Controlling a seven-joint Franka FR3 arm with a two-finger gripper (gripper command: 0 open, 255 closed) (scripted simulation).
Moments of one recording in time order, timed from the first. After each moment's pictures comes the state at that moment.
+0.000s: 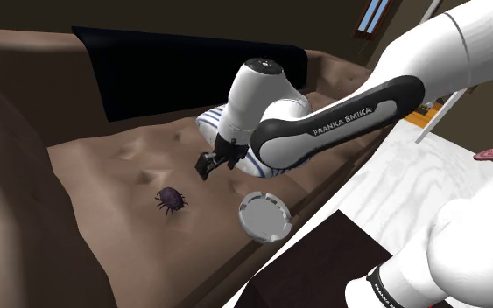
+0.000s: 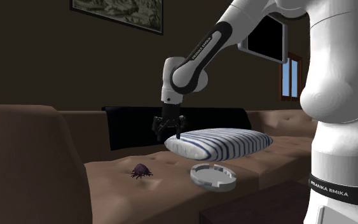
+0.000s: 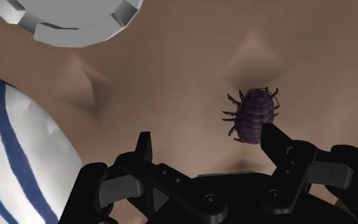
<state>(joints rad) 0.10 0.03 0.36 -2.35 -0.21 2.54 0.59</state>
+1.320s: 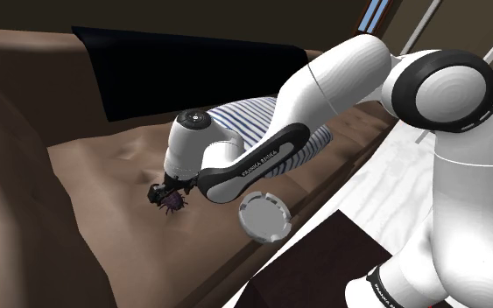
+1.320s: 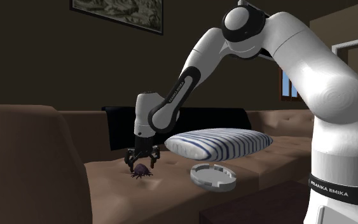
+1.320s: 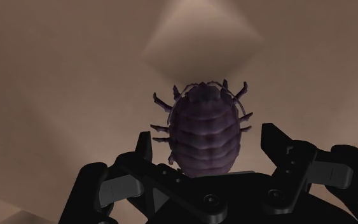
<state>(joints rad) 0.28 0.56 0.26 -1.97 -0.54 2.66 0.92</state>
